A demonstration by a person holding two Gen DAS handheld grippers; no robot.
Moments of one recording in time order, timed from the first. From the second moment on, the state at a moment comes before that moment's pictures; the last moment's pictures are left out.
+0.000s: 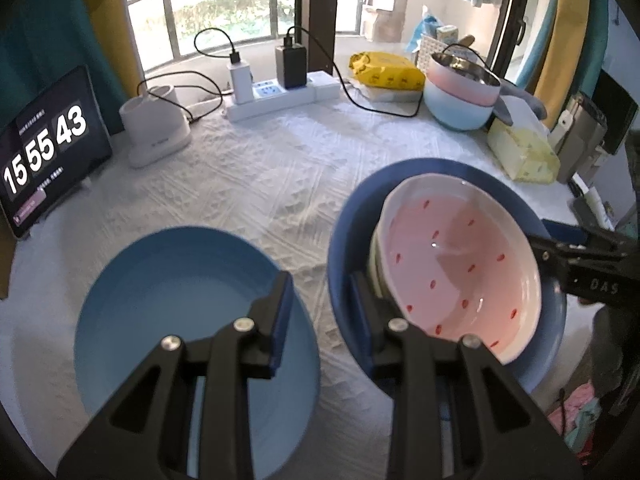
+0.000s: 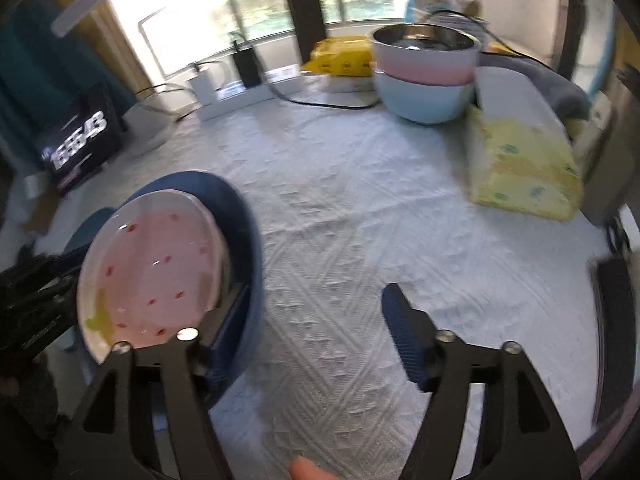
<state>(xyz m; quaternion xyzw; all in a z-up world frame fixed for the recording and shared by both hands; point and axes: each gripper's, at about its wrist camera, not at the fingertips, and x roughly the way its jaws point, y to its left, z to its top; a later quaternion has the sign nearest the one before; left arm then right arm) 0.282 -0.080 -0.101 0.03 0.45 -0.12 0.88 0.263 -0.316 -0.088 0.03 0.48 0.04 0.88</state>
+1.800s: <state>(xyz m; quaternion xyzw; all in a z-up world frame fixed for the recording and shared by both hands) 0.265 -0.089 -0.101 -0.02 0.42 -0.14 0.90 0.250 -0.301 -0.076 0.08 0.42 0.05 0.90</state>
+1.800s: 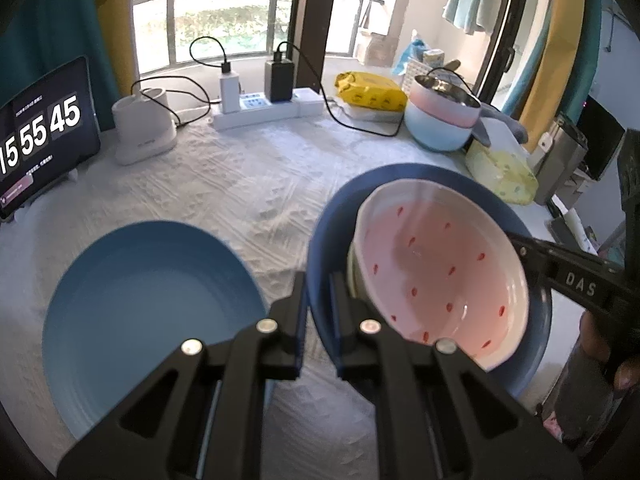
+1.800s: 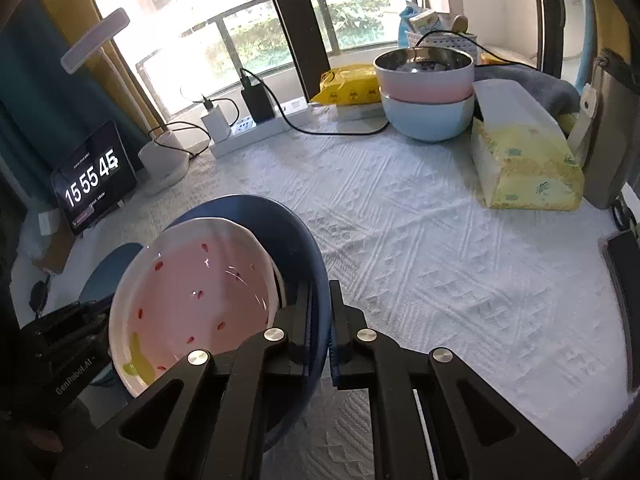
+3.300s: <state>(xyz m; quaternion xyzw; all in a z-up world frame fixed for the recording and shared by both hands) 0.226 -0.001 -0.045 -0.06 0.31 -0.11 0.94 0.248 -0.210 -0.029 0.02 0.39 0.11 0.91</state>
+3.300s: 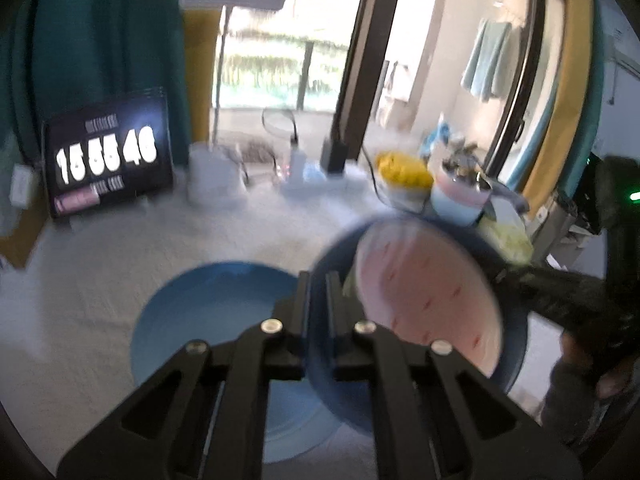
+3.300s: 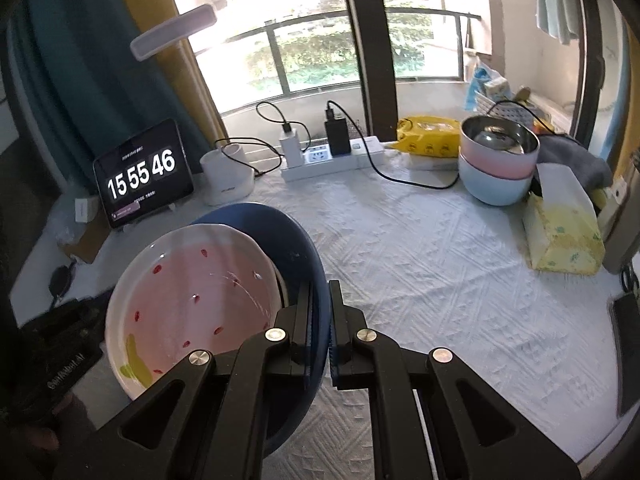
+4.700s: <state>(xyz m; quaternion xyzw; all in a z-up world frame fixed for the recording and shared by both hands) 0.272 -0.040 -0.099 -0.04 0.44 -0.14 0.89 0.271 -0.270 -0.079 0.13 0.45 0.07 0.88</state>
